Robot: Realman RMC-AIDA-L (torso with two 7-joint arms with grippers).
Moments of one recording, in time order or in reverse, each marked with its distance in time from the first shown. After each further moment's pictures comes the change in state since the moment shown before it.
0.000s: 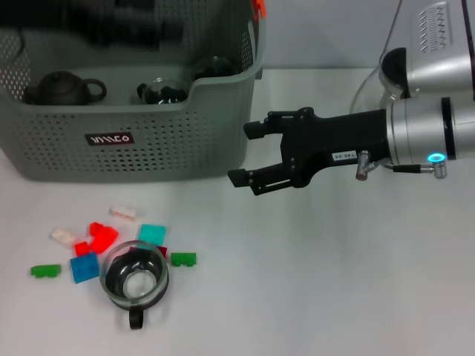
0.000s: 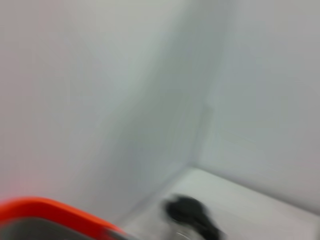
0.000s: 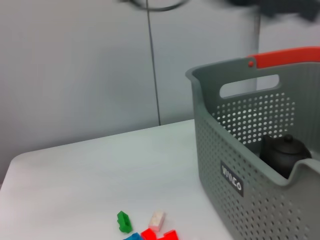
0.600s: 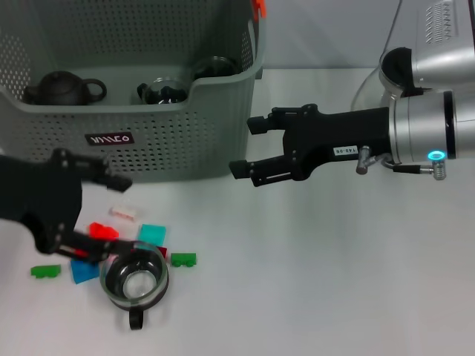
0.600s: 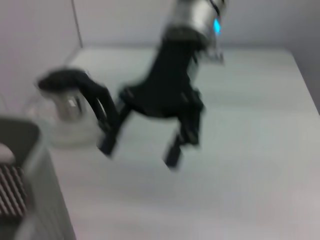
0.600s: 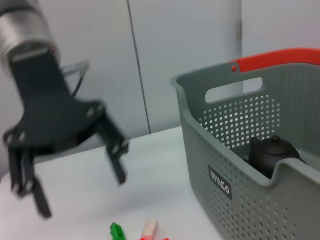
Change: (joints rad) left arm 0.232 -0.078 0.124 0.209 0.209 0.251 0.455; right arm 0.013 0.005 0.047 0.051 0.007 0.005 0.008
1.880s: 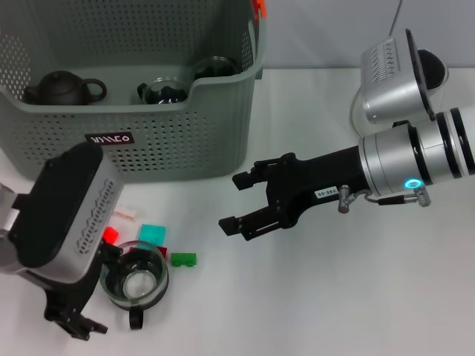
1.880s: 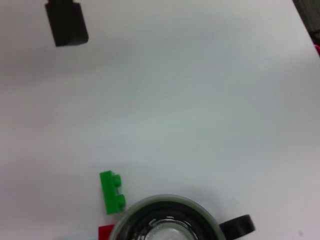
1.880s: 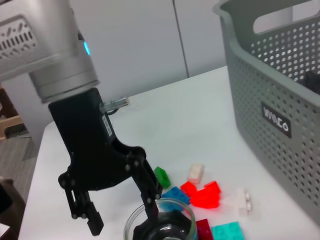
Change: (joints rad) left arm 0.073 -0.099 0.517 0.093 0.498 -0.191 0.167; right arm 0.069 0.003 -0.077 0.095 -0.091 -0.024 0.067
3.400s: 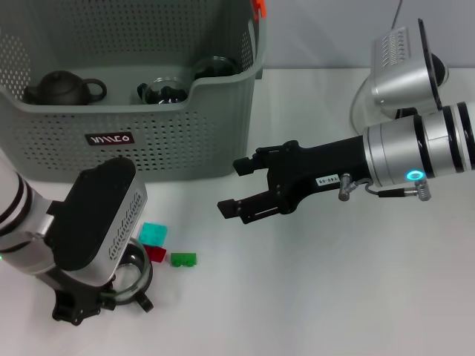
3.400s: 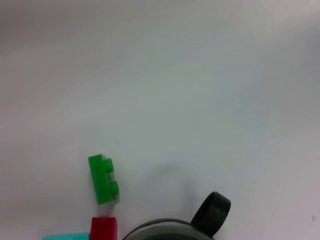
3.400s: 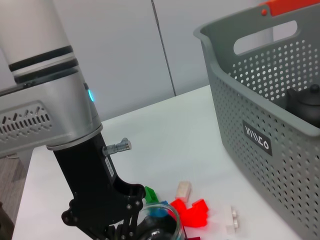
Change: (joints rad) left arm -0.051 0.002 0.084 -0.126 0.076 -0.086 -0.036; right arm -0.006 0.000 0.029 0.003 0.029 0.013 0.000
